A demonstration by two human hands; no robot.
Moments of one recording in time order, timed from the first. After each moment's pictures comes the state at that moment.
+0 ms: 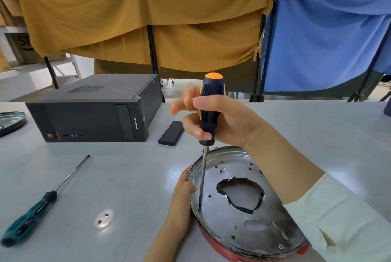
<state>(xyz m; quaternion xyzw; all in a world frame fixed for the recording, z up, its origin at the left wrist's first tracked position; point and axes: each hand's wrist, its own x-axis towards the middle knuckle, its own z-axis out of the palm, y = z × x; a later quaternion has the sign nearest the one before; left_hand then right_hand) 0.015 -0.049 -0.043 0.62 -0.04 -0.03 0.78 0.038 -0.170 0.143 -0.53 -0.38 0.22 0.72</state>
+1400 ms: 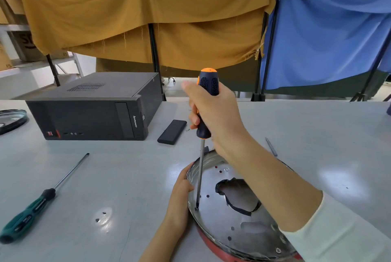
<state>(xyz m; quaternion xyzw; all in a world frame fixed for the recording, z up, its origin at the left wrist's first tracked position) 0.016 -0.052 -0.043 0.60 -0.02 -0.04 0.80 0.034 -0.145 0.133 -0.65 -0.14 -0.10 0.74</state>
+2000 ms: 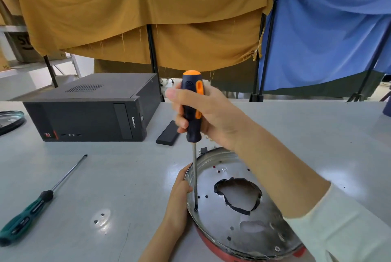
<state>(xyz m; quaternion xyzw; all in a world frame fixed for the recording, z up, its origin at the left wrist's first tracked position) 0.021 -0.052 -0.050 0.60 0.00 -0.05 0.80 0.031 -0.156 0.147 -0.63 -0.29 0.08 0.71</state>
